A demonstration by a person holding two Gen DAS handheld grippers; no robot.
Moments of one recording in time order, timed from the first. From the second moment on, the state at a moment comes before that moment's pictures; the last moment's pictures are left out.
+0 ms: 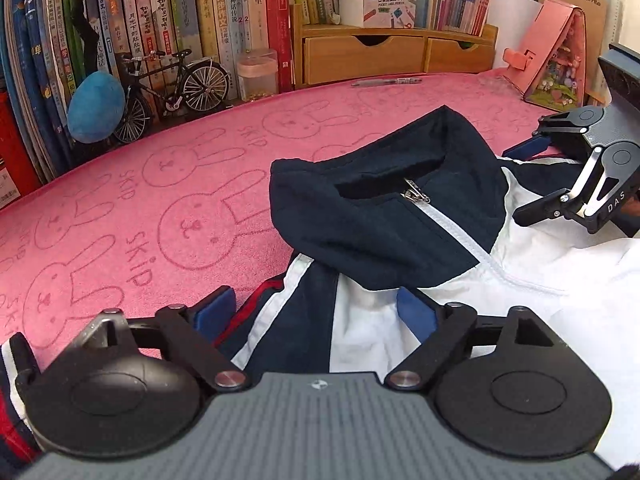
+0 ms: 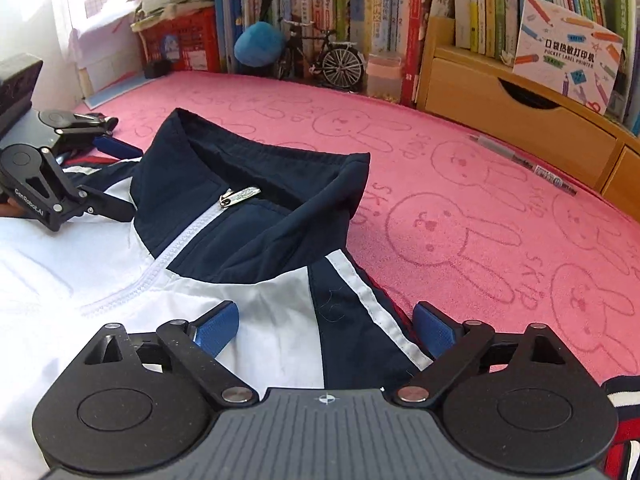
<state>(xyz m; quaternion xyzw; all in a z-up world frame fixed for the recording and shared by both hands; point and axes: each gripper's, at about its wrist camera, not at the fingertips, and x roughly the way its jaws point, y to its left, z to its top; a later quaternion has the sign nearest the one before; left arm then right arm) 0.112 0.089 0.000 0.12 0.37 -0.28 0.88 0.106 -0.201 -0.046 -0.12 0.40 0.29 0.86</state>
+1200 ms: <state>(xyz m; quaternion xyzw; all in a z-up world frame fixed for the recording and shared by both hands) 0.259 -0.010 -0.008 0.25 0.25 -0.06 0.93 0.248 -0.147 -0.037 -0.26 0.25 -0.01 0.93</state>
